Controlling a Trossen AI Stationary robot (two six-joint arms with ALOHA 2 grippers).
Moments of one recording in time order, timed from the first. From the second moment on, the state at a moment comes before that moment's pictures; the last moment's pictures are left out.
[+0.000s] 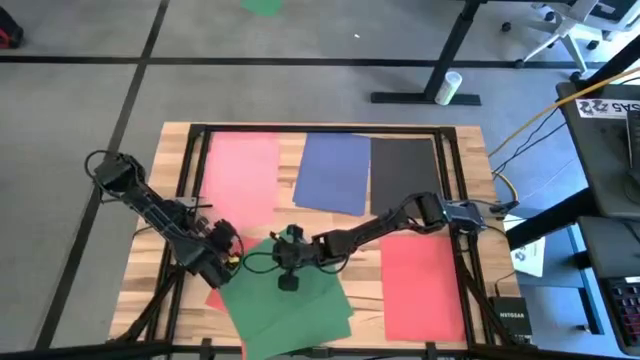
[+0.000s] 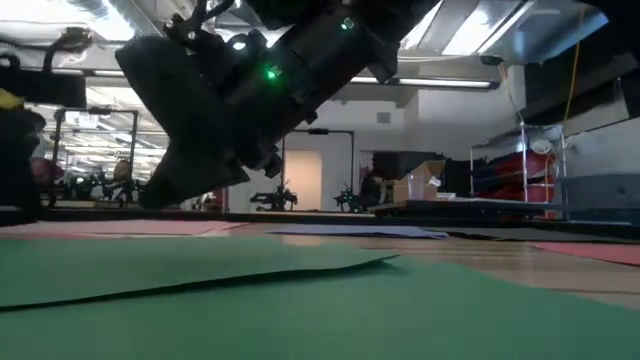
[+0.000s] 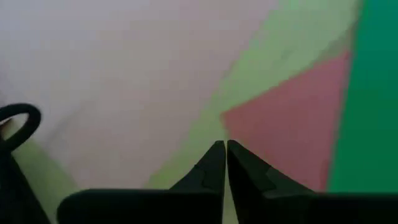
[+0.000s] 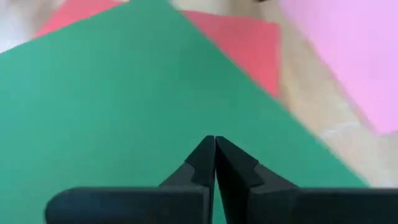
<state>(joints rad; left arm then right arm) -0.78 1.43 0.65 -0.94 -0.54 -1.56 0.25 2.34 1.67 -0.05 0.27 0.26</state>
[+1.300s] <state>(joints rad) -0.90 1.43 0.50 -0.83 -0.45 -1.80 0.06 2.45 1.67 0.09 0.10 0.32</state>
